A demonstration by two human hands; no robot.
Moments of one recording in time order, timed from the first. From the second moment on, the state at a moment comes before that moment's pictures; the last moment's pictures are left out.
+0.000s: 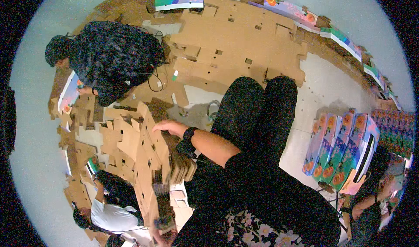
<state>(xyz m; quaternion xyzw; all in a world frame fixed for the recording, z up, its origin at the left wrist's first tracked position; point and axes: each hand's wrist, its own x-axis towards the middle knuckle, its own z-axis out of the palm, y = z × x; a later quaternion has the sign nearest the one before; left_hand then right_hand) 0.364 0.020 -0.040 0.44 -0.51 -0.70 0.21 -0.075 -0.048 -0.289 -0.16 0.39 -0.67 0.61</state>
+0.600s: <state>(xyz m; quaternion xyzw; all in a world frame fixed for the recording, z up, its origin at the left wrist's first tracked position) 0.162 0.030 0.115 0.34 -0.28 -0.86 -0.25 -0.151 0.352 0.065 0.13 0.55 -0.82 0.06</state>
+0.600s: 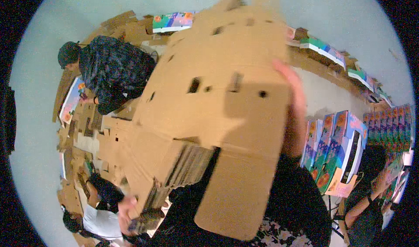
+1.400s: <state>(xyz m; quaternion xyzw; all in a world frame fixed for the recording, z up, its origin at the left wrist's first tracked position) -0.084 -0.168 -0.322 0.34 -0.64 -0.66 -0.20 -0.163 0.269 -0.098 -0.02 0.54 -0.75 0.40</state>
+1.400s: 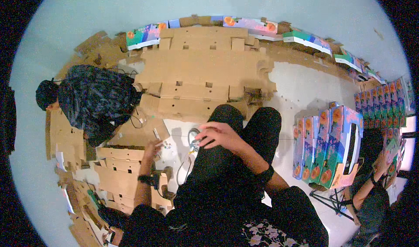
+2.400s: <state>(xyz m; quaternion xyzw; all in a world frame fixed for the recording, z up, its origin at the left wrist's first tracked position) -0.247 -0.019 -0.426 0.35 -0.63 -0.69 0.08 -0.239 0.453 -0.347 0.24 0.66 -0.69 0.18</state>
